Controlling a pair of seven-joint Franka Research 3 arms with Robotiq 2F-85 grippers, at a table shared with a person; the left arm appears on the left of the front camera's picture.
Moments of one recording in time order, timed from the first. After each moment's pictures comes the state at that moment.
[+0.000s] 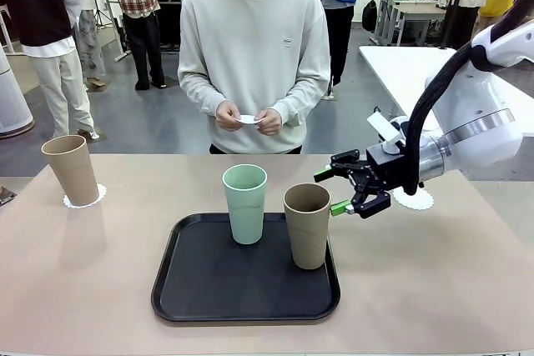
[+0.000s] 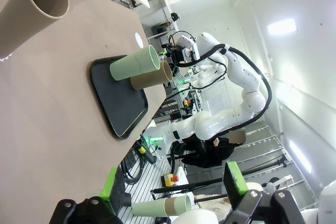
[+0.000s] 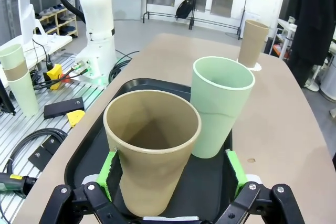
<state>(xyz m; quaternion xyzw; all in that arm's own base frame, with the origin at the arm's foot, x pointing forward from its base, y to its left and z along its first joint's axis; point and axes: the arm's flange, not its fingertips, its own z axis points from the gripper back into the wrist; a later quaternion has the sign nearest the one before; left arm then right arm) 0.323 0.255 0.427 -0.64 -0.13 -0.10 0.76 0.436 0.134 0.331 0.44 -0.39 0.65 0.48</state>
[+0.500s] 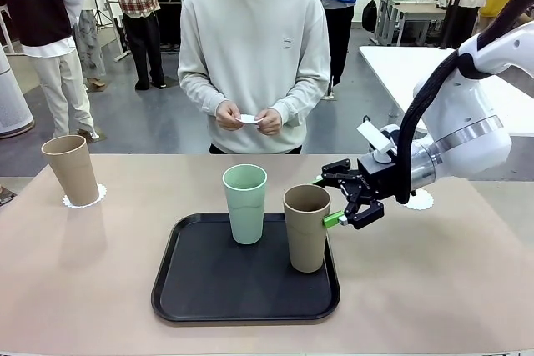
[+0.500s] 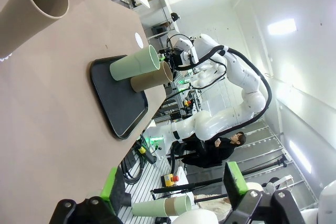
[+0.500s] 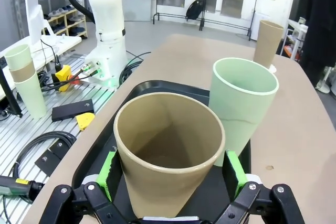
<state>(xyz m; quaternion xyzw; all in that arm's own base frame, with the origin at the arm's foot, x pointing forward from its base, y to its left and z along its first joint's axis) 0.323 0.255 0.427 -0.64 -0.13 -0.10 0.76 0.423 0.151 0.320 0.46 -0.37 0.65 0.47</state>
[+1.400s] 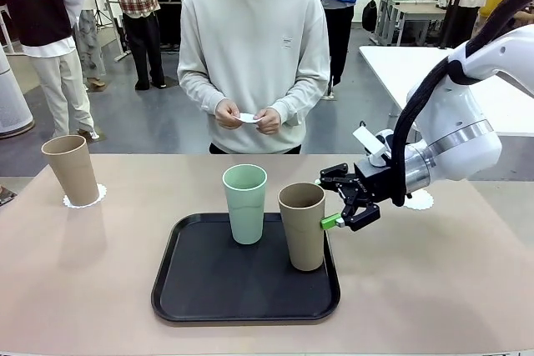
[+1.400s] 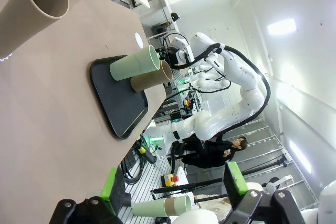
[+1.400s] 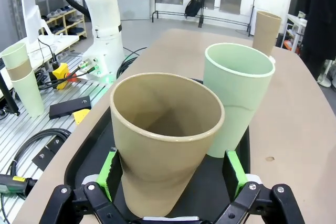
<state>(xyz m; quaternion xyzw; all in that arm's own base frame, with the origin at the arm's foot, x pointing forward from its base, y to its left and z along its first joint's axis) 0.323 0.255 0.427 -0.64 -0.13 -0.10 0.76 0.435 0.152 0.305 0.46 -0.37 0.65 0.48</state>
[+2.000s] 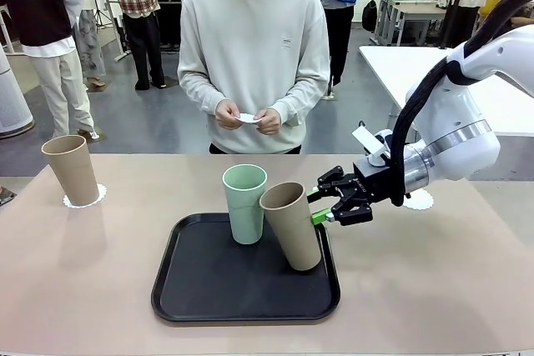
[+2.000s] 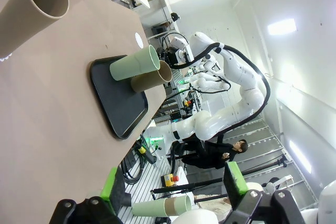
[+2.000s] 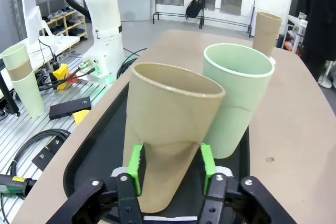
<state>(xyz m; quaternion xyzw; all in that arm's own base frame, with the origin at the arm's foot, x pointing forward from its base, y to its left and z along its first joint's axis) 0.323 0.255 0.427 -0.64 -0.13 -0.10 0.76 0.437 0.153 0.303 0.46 -0.36 0.65 0.48</state>
